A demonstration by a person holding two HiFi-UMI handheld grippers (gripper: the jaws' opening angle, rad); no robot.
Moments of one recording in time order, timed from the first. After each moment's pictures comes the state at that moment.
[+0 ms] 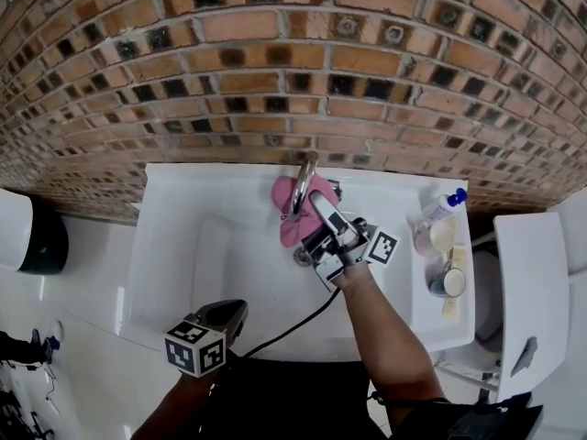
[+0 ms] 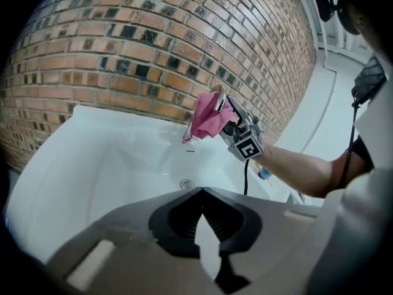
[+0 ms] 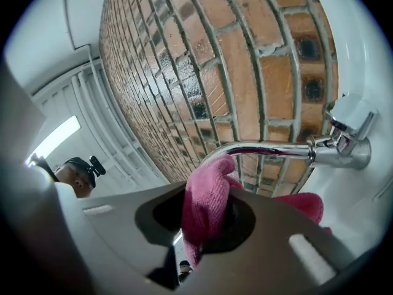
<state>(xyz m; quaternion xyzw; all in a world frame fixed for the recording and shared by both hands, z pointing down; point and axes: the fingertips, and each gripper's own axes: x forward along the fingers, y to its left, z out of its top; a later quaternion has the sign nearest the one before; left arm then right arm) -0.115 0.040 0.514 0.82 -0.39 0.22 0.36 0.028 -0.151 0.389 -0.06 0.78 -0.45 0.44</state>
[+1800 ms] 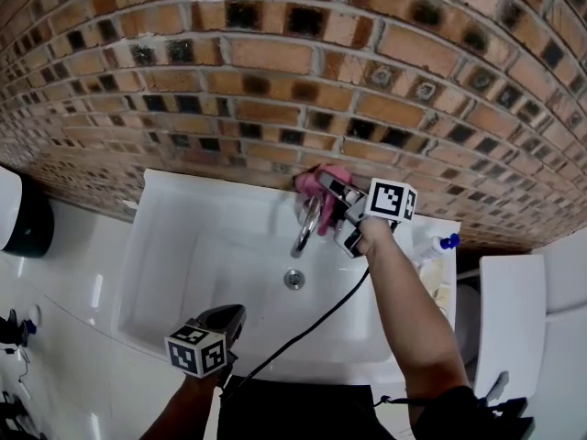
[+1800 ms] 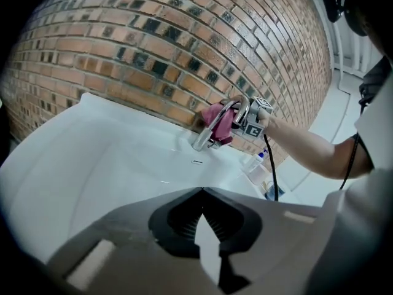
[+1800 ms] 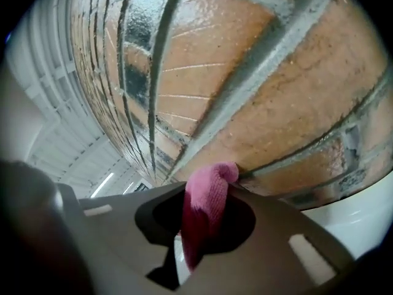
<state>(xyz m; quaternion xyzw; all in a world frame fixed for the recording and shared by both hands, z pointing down) -0.110 -0.005 0.522 0.79 -0.42 0.16 0.40 0.041 -0.297 0.418 -0.32 0.84 -0.43 0.04</state>
